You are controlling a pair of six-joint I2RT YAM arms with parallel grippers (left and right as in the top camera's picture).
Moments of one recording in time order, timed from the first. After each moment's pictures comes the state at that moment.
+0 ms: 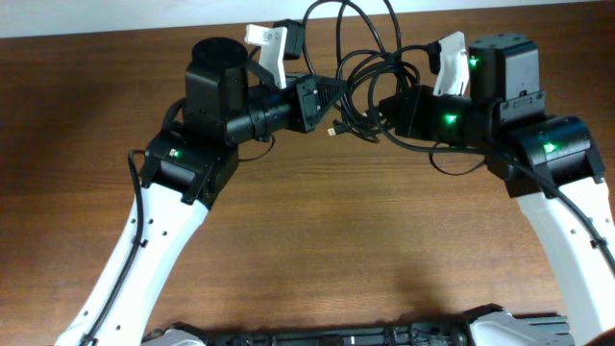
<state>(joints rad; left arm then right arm) -0.44 1.43 1.47 -0.40 0.62 -0.59 0.24 1.33 1.55 -0.94 -0.44 0.52</state>
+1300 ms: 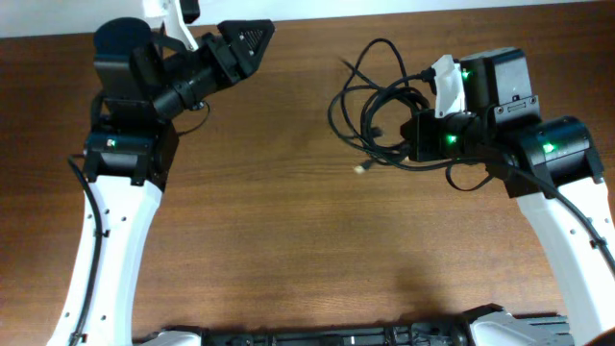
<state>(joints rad) -0.15 1.43 1.47 -0.29 0.63 -0.74 0.24 1.34 1.55 -1.14 -0.24 0.24</state>
